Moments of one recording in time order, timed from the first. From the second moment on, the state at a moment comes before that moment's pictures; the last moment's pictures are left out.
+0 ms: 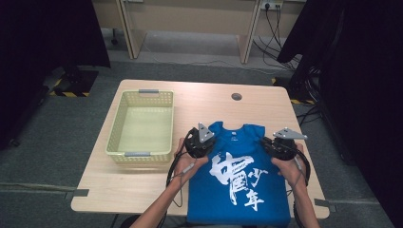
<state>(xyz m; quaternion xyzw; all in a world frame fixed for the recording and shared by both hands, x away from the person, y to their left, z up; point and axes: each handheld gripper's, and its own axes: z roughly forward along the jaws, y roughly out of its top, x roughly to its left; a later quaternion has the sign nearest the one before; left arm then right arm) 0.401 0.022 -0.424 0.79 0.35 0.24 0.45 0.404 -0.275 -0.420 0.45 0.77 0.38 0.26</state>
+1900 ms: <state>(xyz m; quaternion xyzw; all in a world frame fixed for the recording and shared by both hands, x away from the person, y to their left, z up) 0.435 0.025 -0.426 0.77 0.40 0.25 0.44 0.446 -0.267 -0.416 0.48 0.76 0.37 0.25</state>
